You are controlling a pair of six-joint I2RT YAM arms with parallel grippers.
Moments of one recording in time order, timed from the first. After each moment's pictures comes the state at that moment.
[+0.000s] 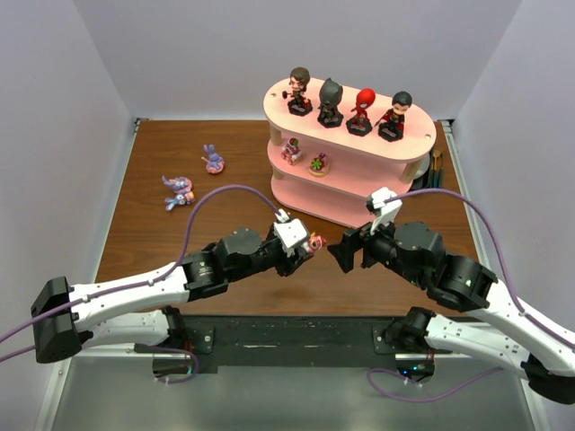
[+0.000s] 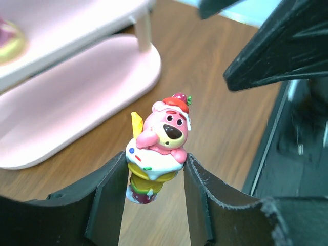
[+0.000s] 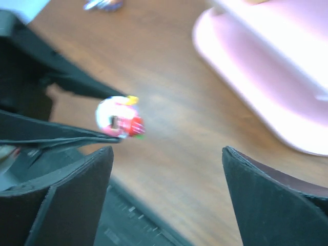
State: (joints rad) left arm -1.13 1.06 0.73 0.09 -0.08 0.02; right arm 0.99 0.69 0.93 -0.62 0.28 0.33
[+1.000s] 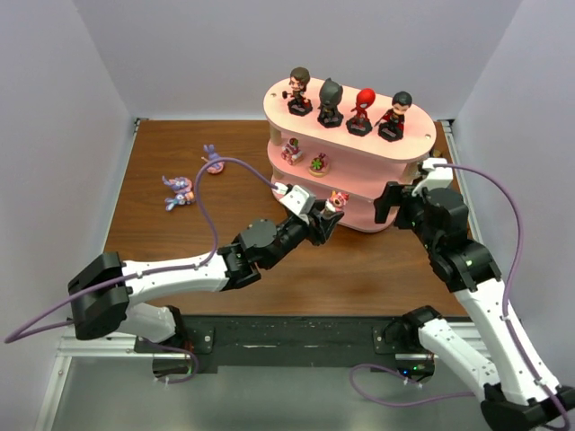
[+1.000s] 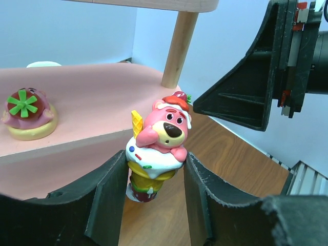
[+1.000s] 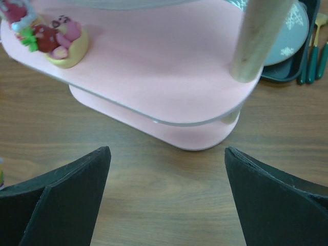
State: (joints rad) left arm -1.13 1.35 0.82 0.67 -0.31 -0.18; right arm 0.39 0.75 0.95 -0.59 0.24 0.27
